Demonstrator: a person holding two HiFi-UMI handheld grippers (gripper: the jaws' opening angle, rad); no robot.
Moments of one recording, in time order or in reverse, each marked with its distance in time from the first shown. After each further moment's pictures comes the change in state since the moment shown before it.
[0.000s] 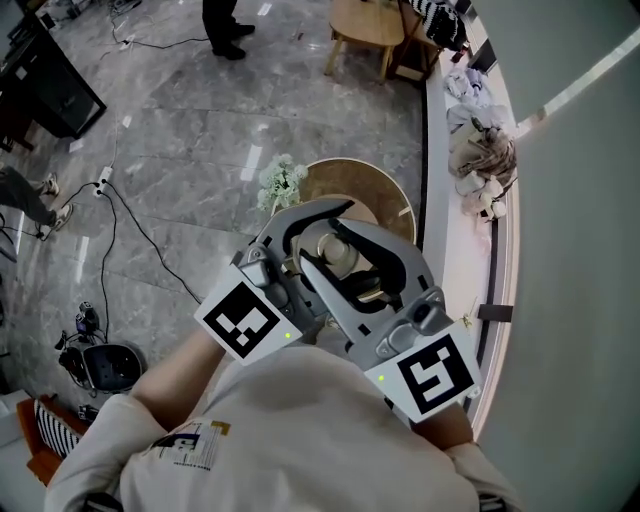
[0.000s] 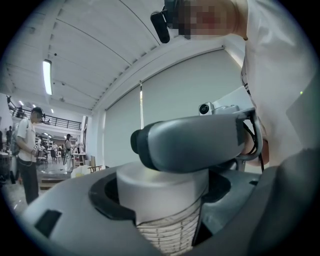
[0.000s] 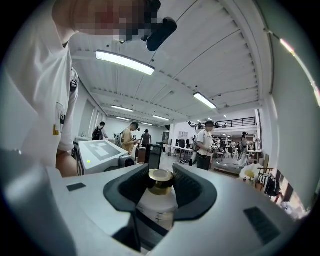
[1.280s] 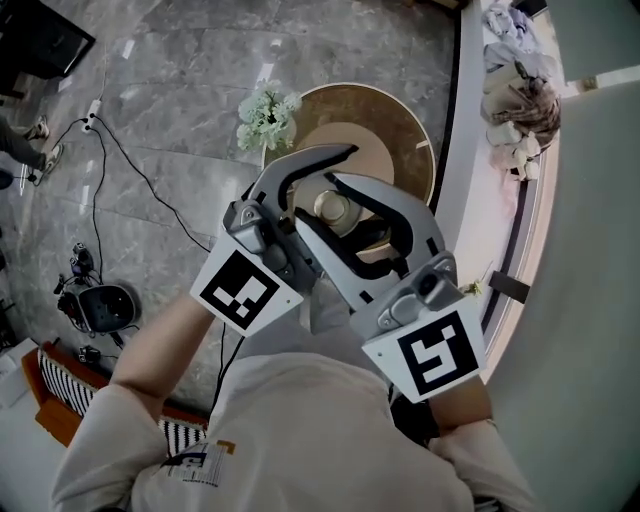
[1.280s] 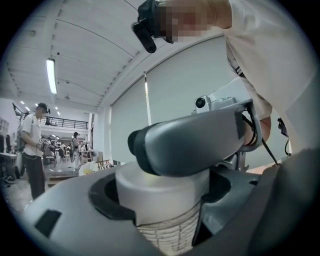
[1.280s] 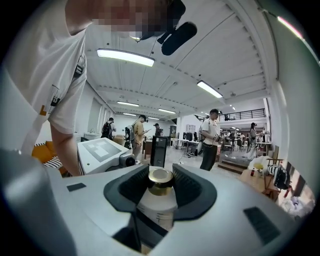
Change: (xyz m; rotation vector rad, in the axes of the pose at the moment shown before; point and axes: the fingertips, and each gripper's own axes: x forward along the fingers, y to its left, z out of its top) left arm 0.074 0.043 -0.140 0.000 0.070 0.092; right arm 0.032 -0.076 -0.137 -0.004 0.081 0.116
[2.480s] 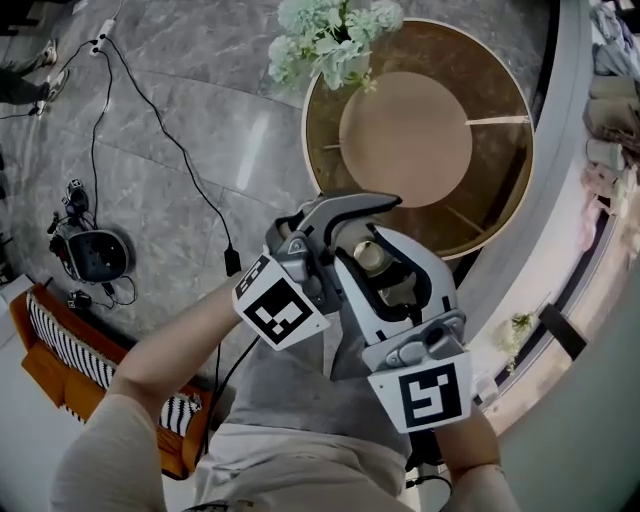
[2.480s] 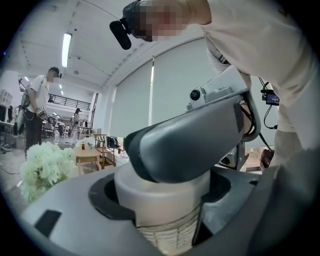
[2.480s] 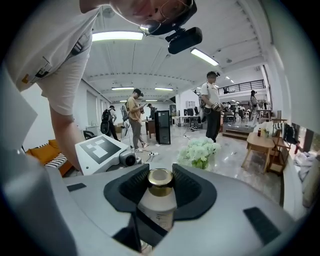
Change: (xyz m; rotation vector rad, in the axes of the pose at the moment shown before) left arm -0.025 -0.084 -0.317 -0.179 0.021 -0.034; right arm 0.076 0.080 -0.316 0.163 0.240 0.052
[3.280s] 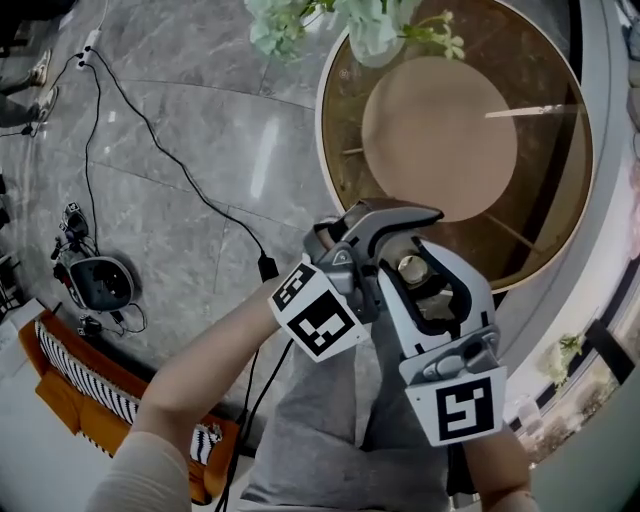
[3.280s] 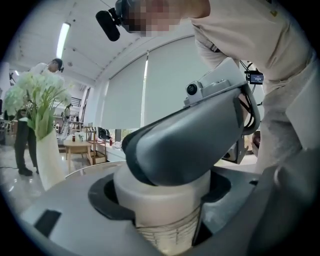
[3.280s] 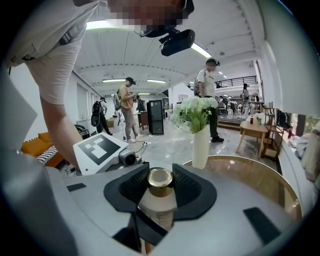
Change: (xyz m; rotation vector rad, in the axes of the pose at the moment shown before) left arm 0.016 -0.003 -0.173 0.032 0.021 -0.109; right arm 0.079 -0.019 -0.151 0.042 0.056 -0.095
